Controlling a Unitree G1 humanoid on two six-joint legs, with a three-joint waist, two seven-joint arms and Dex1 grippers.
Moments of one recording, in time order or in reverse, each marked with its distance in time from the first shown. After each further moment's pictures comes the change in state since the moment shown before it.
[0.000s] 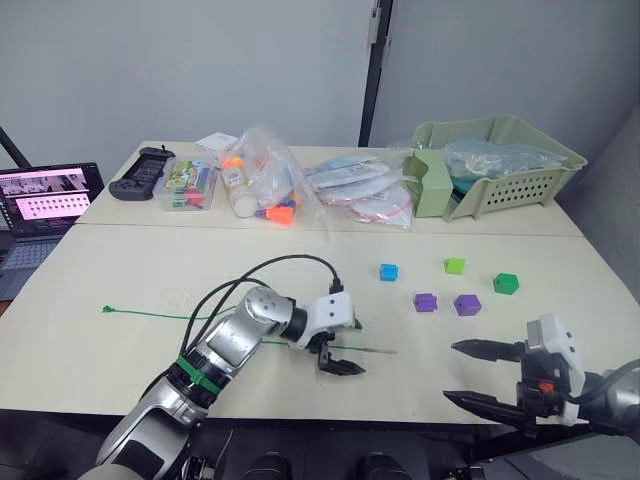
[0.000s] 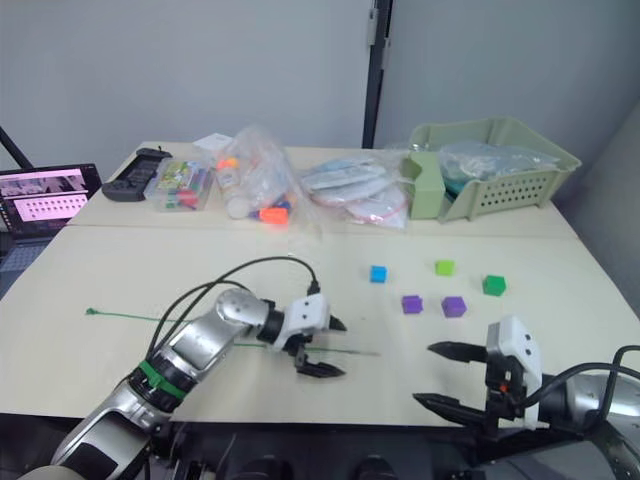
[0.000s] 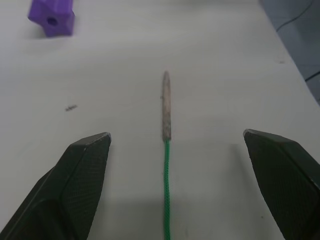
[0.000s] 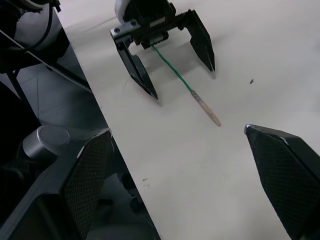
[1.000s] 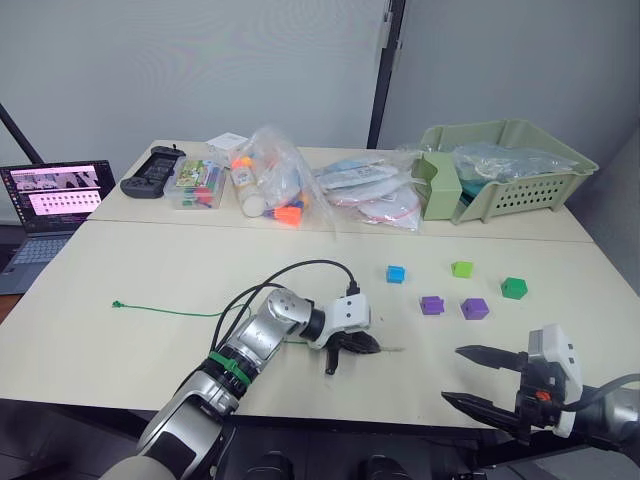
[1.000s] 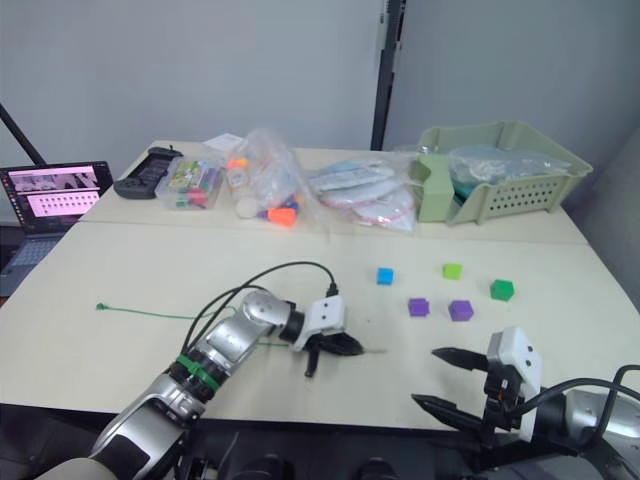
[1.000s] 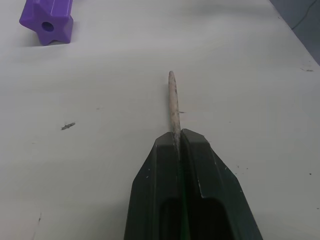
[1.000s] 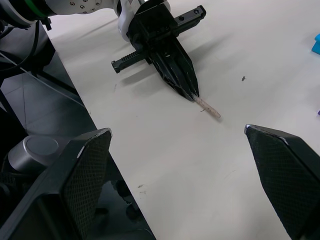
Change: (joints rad) left arm -0.055 -0.152 0.011 0.250 0.058 -0.162 -0.049; right arm 0.068 0.049 -0.015 -0.031 -0.004 -0.019 -0.084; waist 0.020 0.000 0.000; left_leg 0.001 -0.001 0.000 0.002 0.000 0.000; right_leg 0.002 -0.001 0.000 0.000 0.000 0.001
